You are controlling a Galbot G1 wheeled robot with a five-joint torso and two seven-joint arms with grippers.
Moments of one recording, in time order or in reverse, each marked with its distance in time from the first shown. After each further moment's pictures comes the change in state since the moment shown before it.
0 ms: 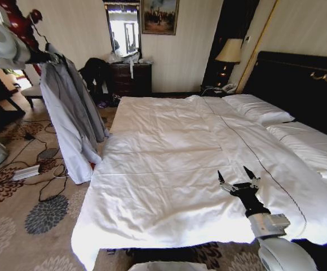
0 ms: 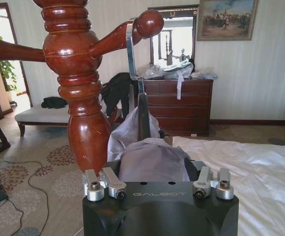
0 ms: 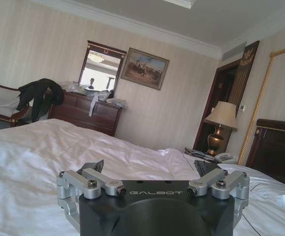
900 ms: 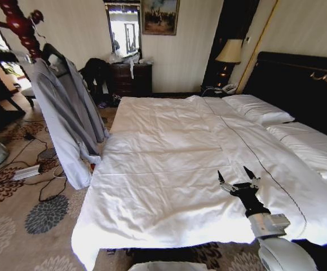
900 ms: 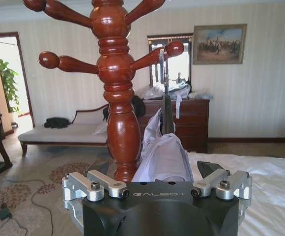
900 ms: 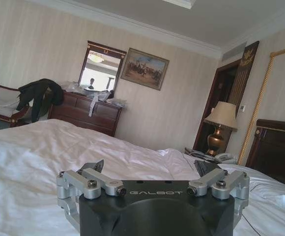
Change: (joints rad) left arm -0.451 -0.355 0.351 -0.403 0.062 -0.035 0.005; right arm 0.000 0.000 0.000 0.000 0.000 0.000 0.000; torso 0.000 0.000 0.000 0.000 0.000
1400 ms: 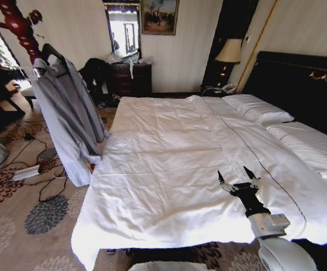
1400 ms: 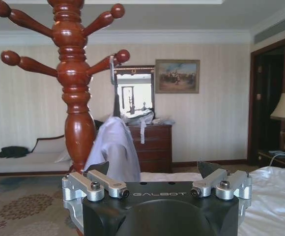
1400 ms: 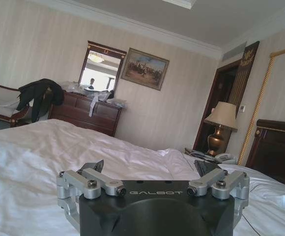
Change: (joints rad) left arm -0.014 -0.325 0.020 -0.354 0.211 -0.124 0.095; right arm 0.000 0.000 0.000 0.000 0.000 0.000 0.000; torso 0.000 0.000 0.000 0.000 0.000
